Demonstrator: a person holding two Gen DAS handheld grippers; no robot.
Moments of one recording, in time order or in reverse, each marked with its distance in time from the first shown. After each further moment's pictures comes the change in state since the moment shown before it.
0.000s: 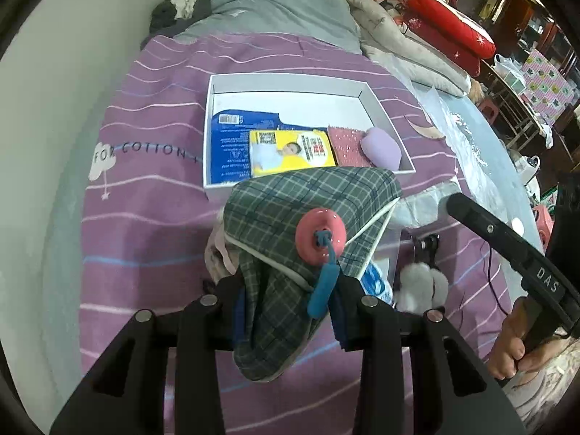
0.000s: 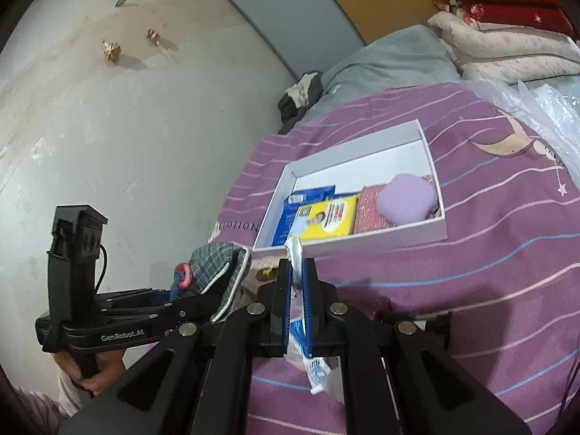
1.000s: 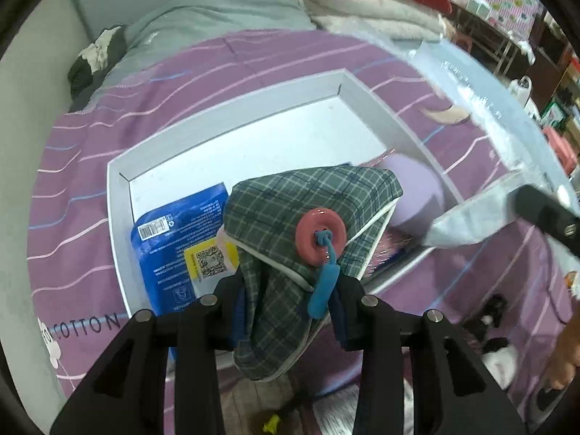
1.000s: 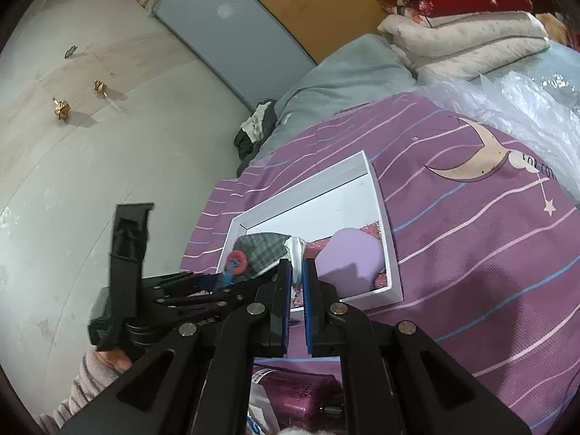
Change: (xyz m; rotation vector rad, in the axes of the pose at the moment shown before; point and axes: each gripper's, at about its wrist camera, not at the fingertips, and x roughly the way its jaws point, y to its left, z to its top) left arm 0.122 -0.037 0.095 0.342 0.046 0.042; right arm 0.028 -0.065 0.040 0.153 -0.092 -0.073
